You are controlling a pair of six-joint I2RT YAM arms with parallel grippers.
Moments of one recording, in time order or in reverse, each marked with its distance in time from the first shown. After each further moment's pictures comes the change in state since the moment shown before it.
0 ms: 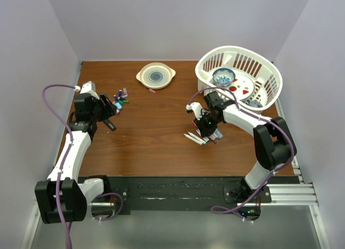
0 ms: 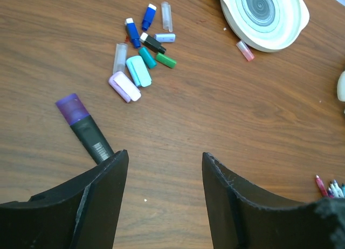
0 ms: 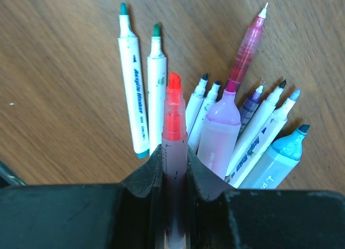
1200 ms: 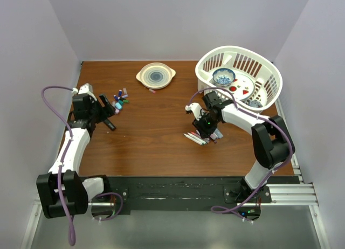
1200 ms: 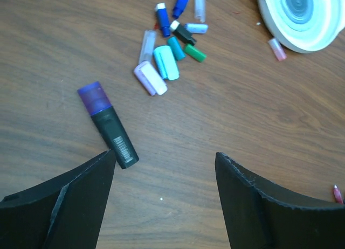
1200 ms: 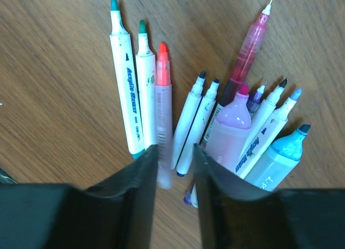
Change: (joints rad) left arm 0.048 0.050 0.000 -0.018 -0.011 0.008; right arm 0.008 0.024 0.014 -0.014 0.035 0.000
